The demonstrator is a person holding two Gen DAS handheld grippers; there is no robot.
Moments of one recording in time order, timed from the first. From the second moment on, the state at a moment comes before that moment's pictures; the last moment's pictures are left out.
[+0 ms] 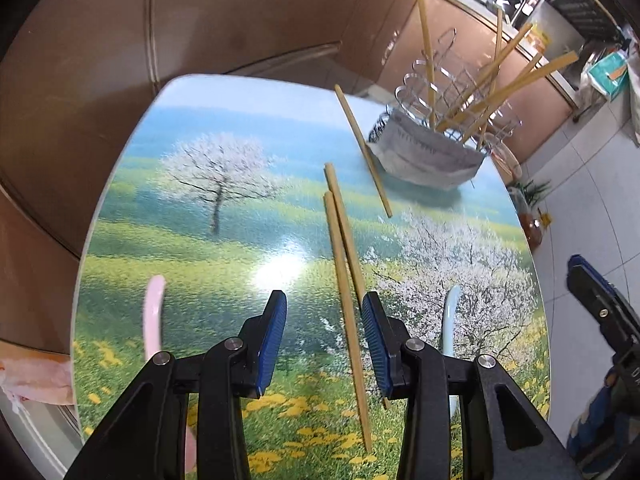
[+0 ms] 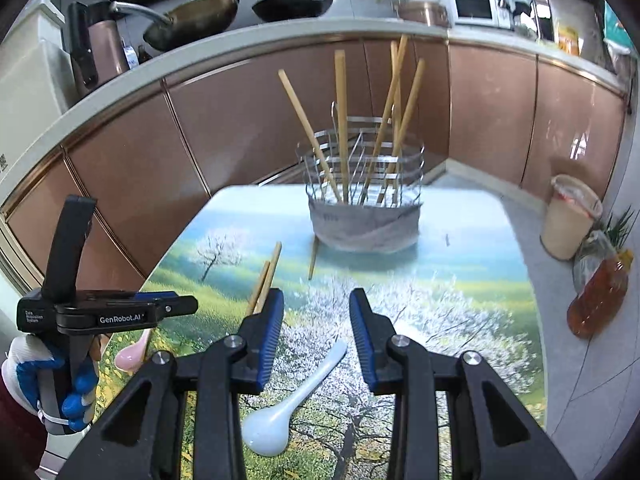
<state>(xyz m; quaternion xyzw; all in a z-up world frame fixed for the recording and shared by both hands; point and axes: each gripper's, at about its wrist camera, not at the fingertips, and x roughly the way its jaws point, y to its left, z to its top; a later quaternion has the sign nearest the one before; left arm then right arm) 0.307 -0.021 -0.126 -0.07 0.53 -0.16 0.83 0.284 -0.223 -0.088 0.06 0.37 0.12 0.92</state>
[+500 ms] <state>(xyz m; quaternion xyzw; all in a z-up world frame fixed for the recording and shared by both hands) 0.331 -0.045 -0.154 -0.04 0.56 -0.18 0.81 0.314 -0.223 -0.121 0.06 0.40 0.13 0.91</state>
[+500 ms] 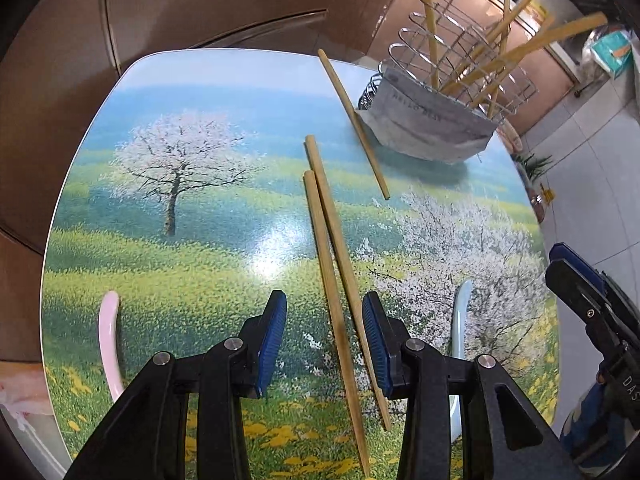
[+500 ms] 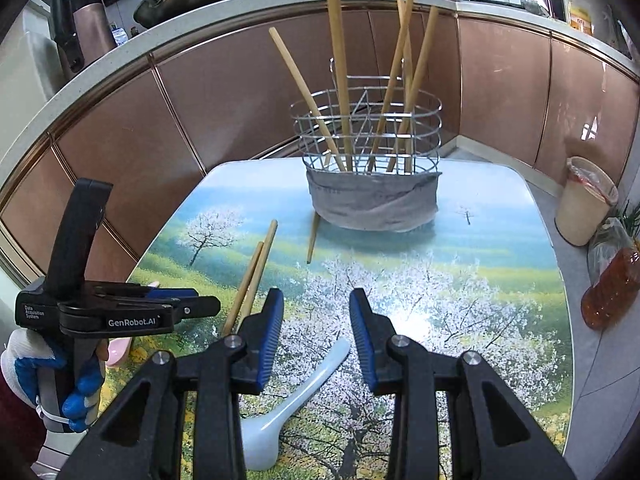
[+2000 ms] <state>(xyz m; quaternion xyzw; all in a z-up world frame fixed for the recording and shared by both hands) 0.368 -0.031 -0.178 -0.05 0.59 -0.15 0.79 0.351 -0.187 -0.149 0.02 0.45 0.16 0.88</state>
